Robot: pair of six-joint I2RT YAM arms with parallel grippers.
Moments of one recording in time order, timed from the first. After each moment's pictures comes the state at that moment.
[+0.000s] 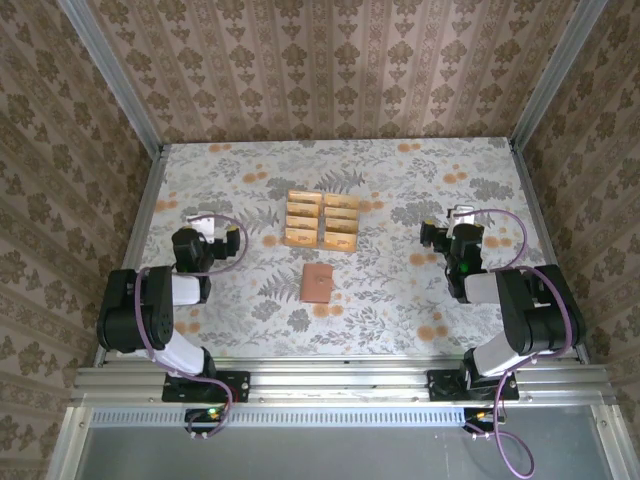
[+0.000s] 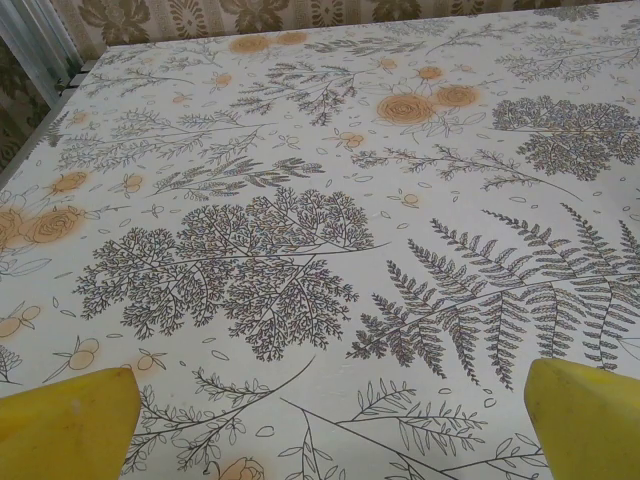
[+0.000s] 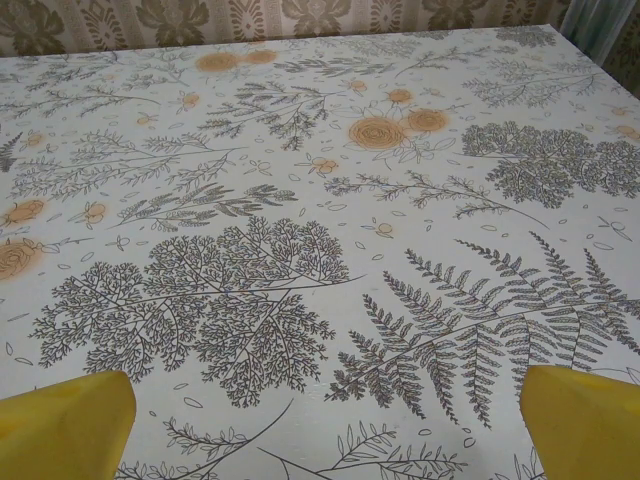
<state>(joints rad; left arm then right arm) 0.01 1.56 0.38 0.80 0.09 0.09 0.04 1.53 0.39 0.76 0.19 0.07</state>
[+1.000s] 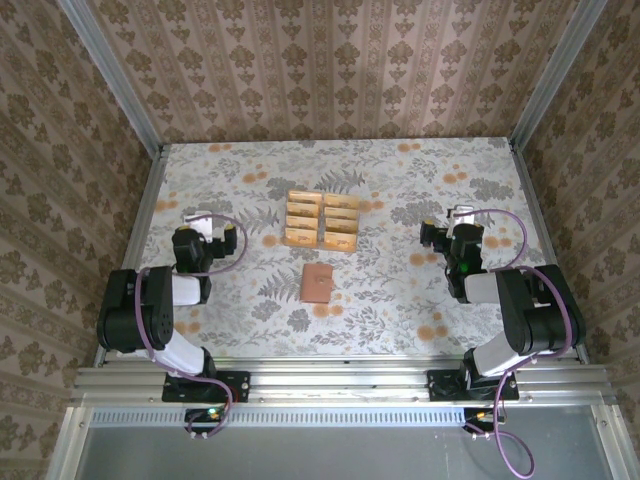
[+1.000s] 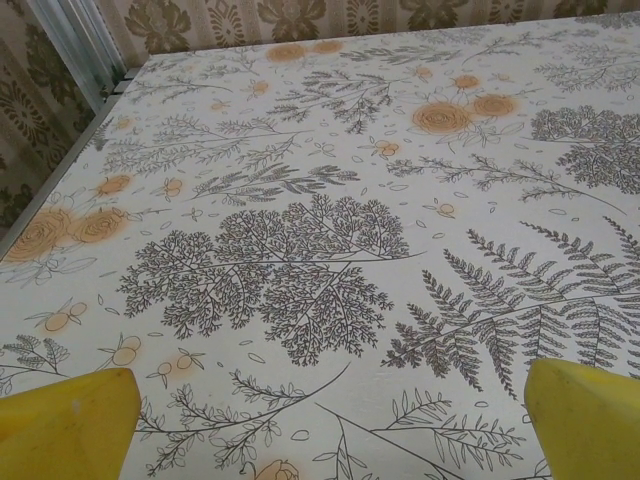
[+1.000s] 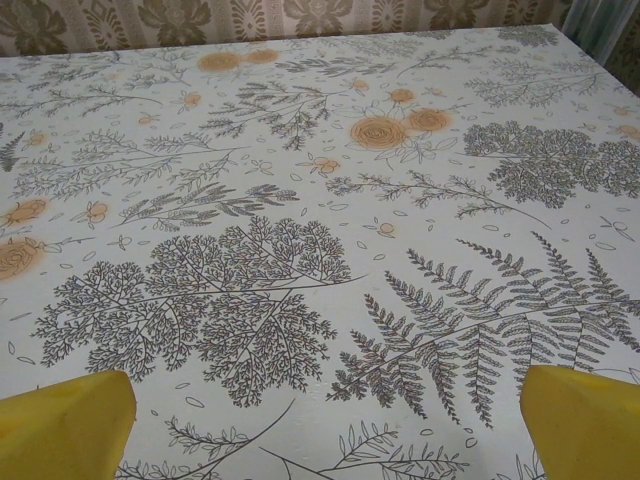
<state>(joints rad) 0.01 1.56 0.38 0.83 0.03 0.09 0.04 1.53 0.39 0.76 0.19 0.07</state>
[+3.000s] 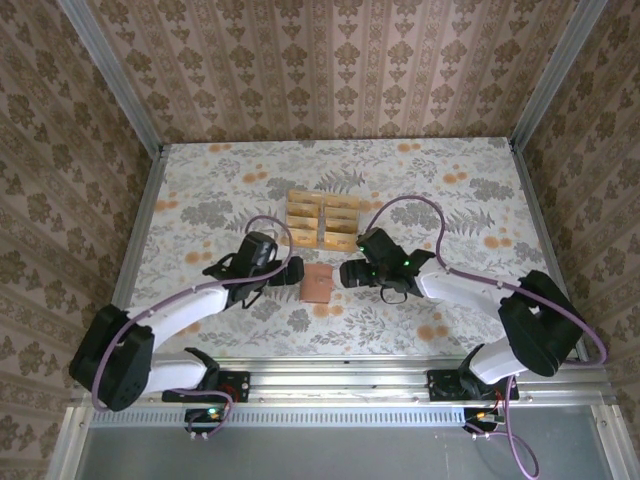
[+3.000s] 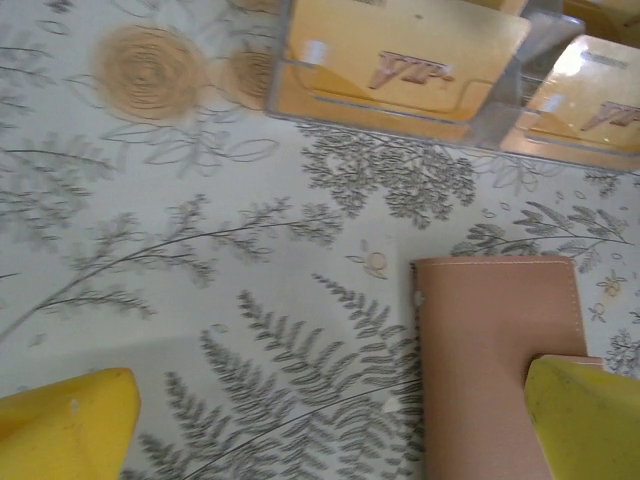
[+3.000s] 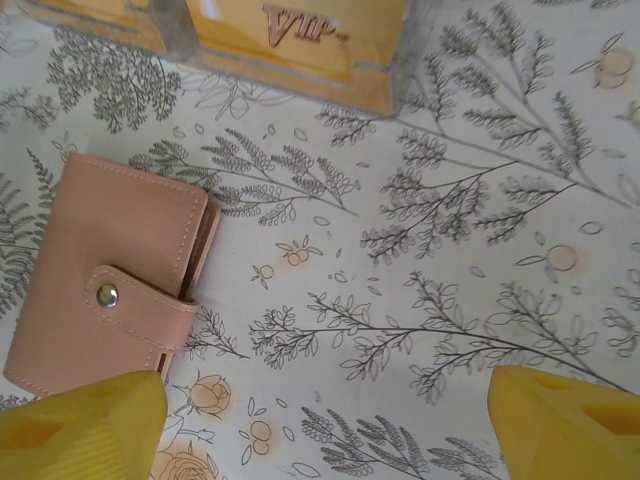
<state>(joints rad) -0.64 1.26 0.59 -0.19 -0.03 -0.55 0.71 1.47 0.82 -0.33 0.09 0.57</state>
